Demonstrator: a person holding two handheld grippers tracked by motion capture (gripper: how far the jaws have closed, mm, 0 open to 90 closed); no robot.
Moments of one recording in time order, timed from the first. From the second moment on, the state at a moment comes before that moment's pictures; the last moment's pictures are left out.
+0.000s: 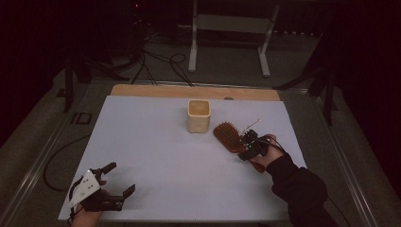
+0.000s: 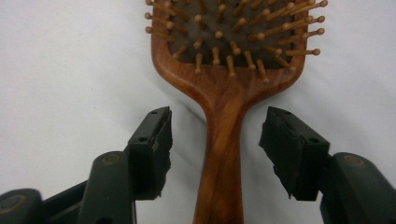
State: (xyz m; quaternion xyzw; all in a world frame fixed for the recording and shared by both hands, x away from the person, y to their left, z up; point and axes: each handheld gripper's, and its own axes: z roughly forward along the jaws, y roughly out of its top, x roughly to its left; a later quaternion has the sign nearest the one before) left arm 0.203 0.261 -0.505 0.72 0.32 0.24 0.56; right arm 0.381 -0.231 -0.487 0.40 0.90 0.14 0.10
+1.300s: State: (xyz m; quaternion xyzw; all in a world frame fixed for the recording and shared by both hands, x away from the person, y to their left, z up) left arm 0.204 0.261 -0.506 0.72 0.32 0.24 0.56; right arm 0.391 -0.223 -0.494 0.42 0.90 0.10 0.07
